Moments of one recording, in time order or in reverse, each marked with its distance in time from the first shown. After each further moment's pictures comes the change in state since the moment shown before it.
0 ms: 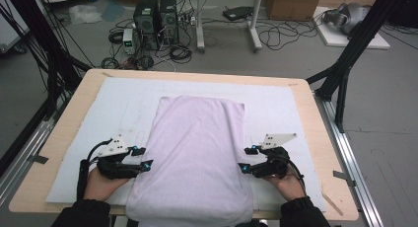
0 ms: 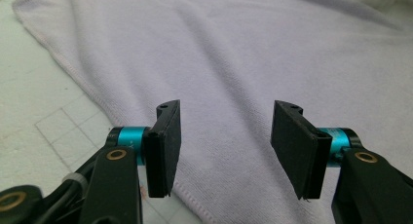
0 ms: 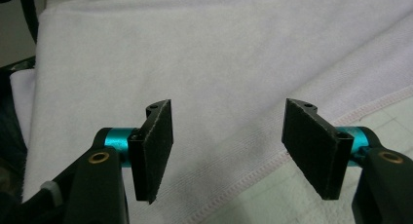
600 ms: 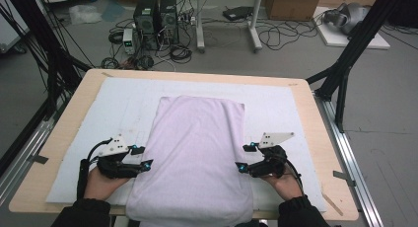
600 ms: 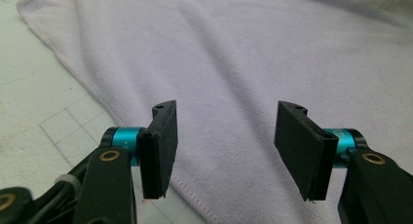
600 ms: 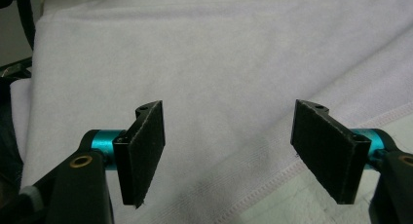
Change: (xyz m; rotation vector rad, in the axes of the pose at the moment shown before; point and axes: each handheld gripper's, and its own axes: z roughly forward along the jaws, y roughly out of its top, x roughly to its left) left arm 0.000 0.000 0.001 0.009 0.008 0.007; right arm 0.006 0.008 0.004 -0.011 -0.013 -0.012
